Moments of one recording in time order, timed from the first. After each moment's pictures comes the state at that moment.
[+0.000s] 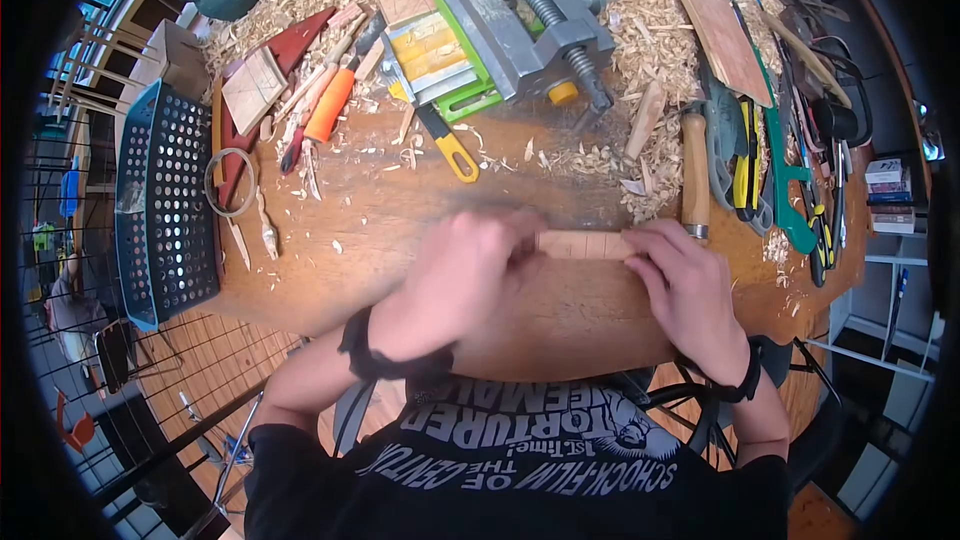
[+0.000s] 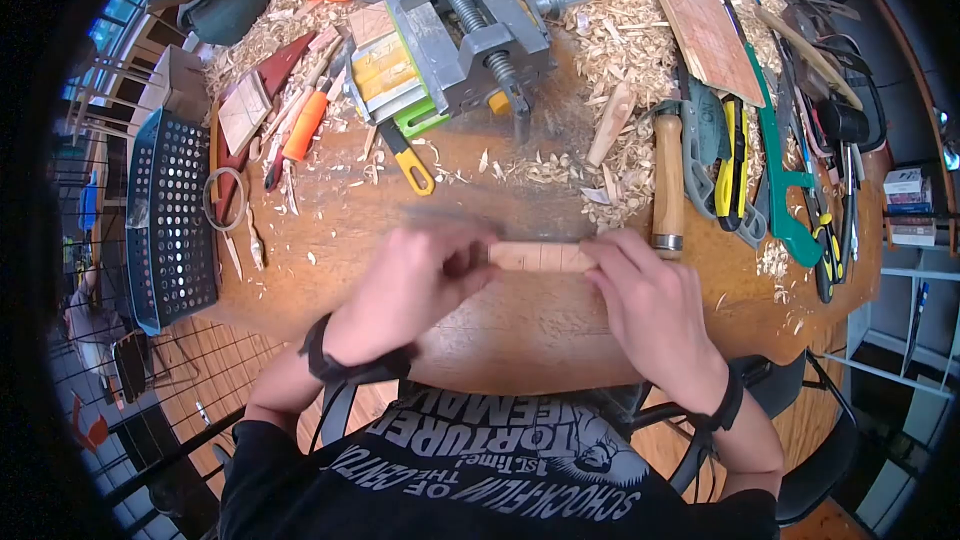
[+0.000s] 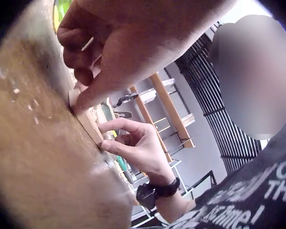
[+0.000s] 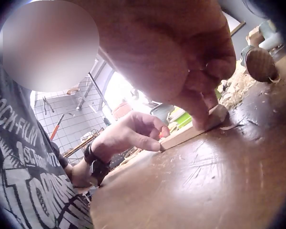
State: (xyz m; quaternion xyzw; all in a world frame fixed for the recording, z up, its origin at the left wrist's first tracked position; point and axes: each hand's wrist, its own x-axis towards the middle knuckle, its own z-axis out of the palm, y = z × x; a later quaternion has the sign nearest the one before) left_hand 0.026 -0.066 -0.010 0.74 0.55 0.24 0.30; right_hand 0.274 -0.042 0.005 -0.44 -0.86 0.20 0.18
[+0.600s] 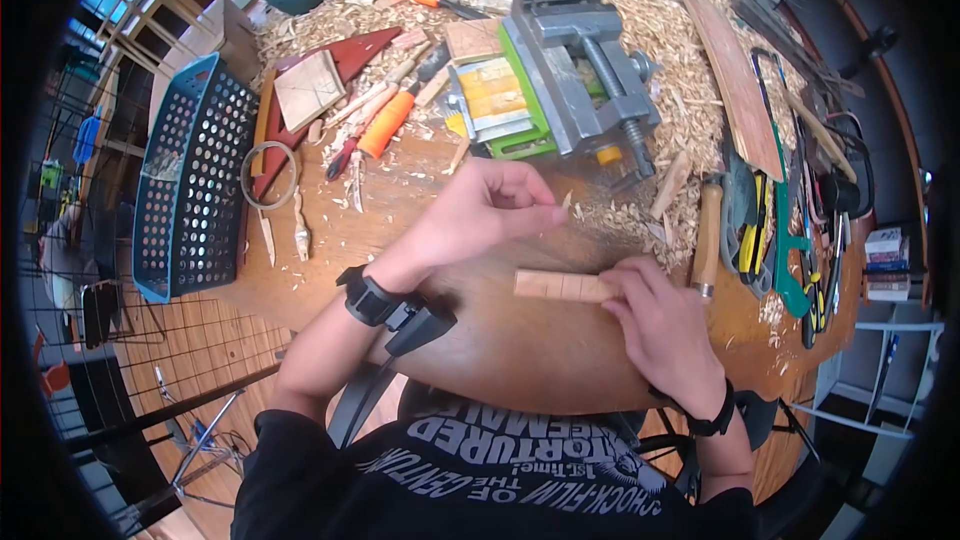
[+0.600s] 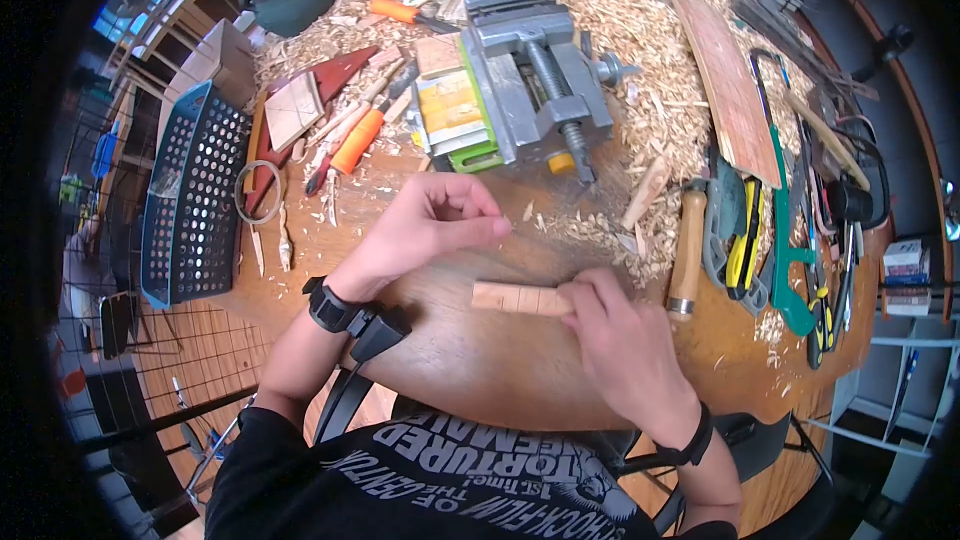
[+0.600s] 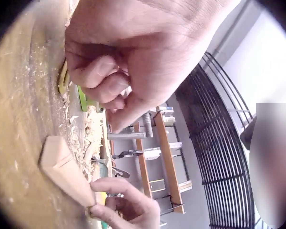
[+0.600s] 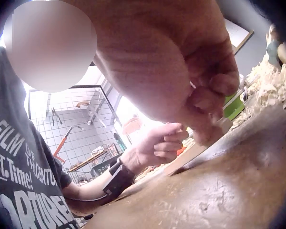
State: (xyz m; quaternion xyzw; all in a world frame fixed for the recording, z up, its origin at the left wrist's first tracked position) left_hand -0.021 -0.013 -0.018 0.49 0.47 0.40 0.62; right_hand 0.236 -0.034 0.019 -0.40 -0.88 0.22 0.09
